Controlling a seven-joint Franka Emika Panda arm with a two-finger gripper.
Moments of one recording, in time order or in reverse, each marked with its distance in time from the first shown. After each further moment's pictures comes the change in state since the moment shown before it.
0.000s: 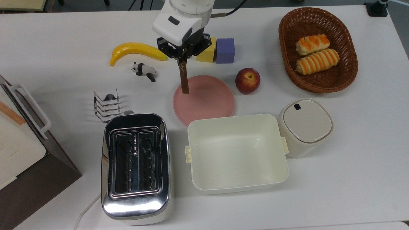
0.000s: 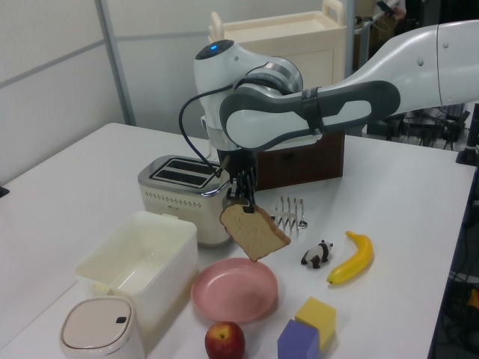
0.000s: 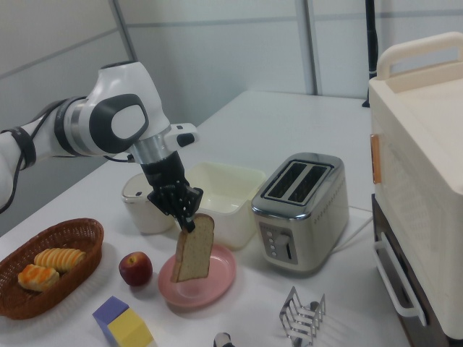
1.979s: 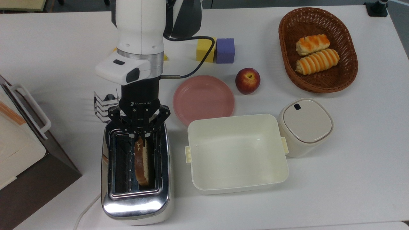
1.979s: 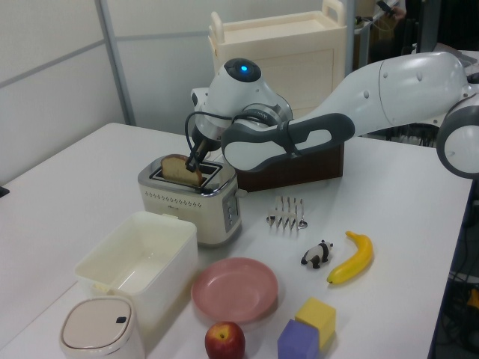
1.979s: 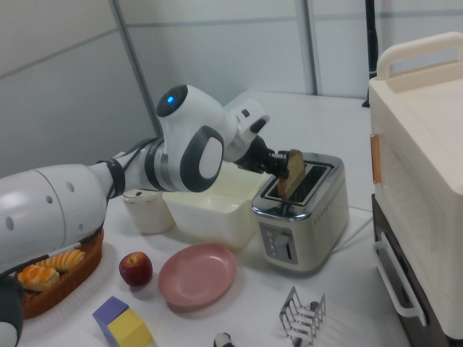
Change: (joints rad) arm -0.095 0.277 -0.056 0.145 -0.125 0.806 -0.042
